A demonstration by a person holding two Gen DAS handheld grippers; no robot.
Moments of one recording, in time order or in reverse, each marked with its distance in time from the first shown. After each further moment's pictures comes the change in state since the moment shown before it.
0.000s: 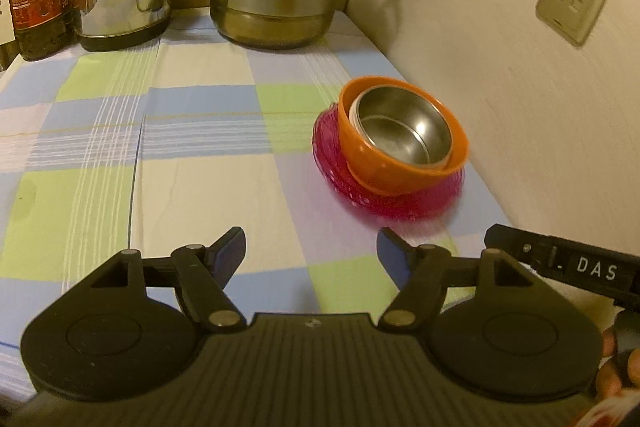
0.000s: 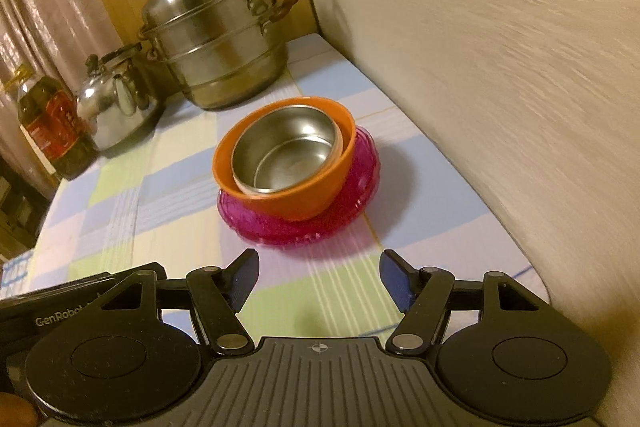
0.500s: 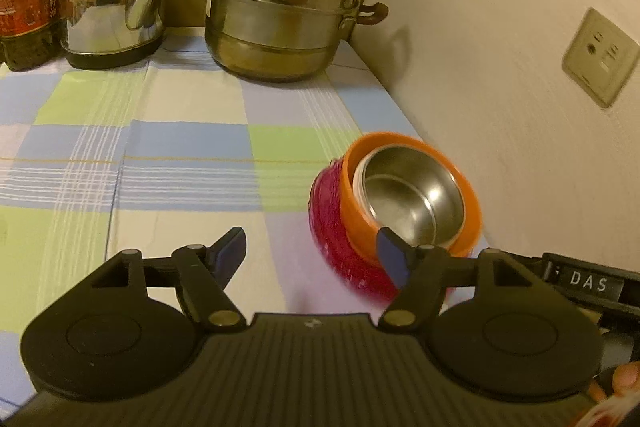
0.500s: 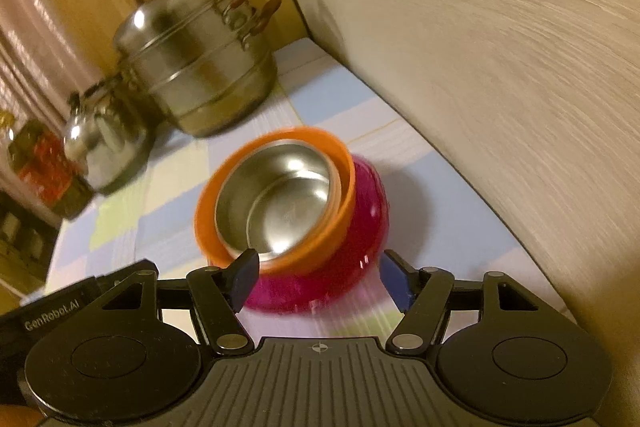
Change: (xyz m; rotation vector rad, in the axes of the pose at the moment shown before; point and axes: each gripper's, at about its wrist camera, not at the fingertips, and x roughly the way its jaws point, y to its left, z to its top) left arm 0.039 0.008 0.047 -0.052 -0.066 -0.027; right arm 0.046 -0.018 0.045 0.097 0.011 0.043
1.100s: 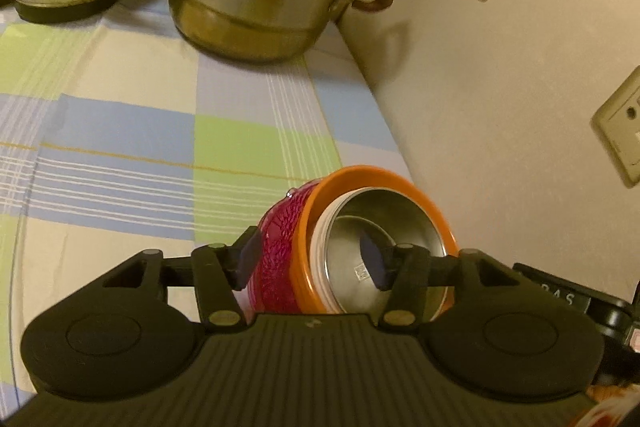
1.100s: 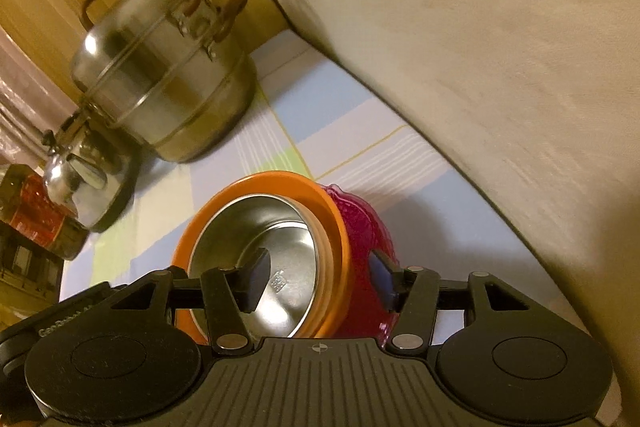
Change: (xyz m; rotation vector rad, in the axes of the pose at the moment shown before) left arm 0.079 0.000 0.048 -0.156 0.080 -0.125; right arm 0.067 -0.028 0.058 0.136 0.043 0.044
